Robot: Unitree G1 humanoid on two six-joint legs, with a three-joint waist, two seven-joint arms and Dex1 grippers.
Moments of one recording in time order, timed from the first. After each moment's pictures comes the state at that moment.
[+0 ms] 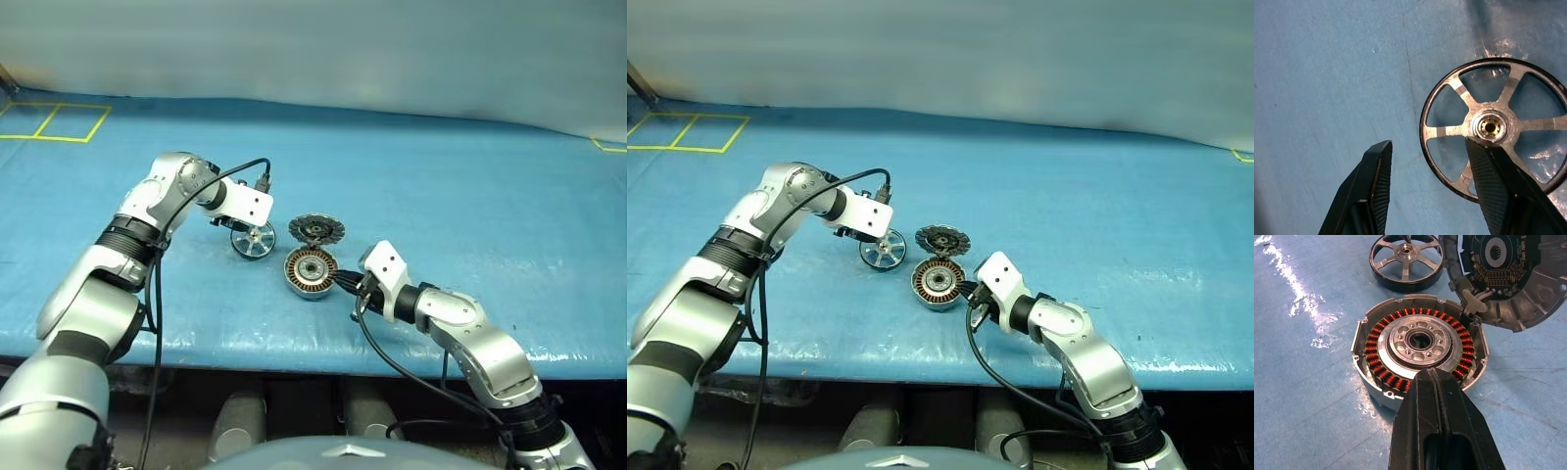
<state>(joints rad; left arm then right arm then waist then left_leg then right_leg) -0.99 0.62 -0.52 0.62 0.47 -0.20 -1.19 -0.07 -0.46 0.23 -0.44 0.24 0.63 0.59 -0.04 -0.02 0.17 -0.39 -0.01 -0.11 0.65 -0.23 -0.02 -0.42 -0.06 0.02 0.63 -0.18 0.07</state>
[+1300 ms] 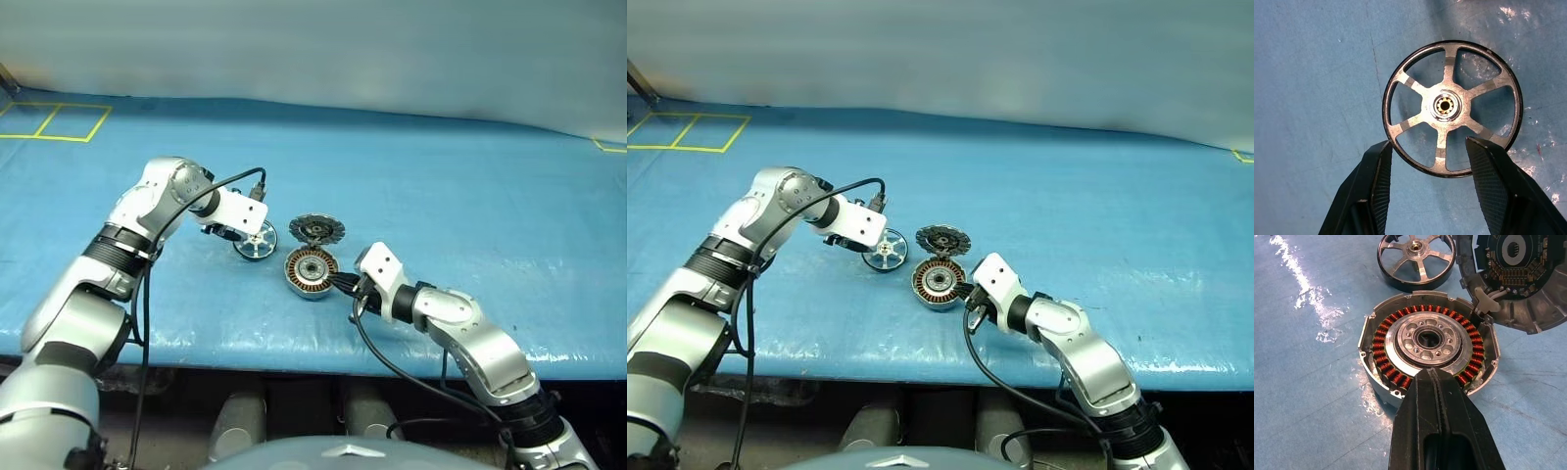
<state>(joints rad) -0.92 0.67 -0.51 0.47 0.45 -0.10 -1.29 -0.09 -0.48 0.26 -0.43 0.23 0.63 0.61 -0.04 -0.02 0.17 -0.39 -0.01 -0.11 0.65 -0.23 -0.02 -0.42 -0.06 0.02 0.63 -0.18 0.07</state>
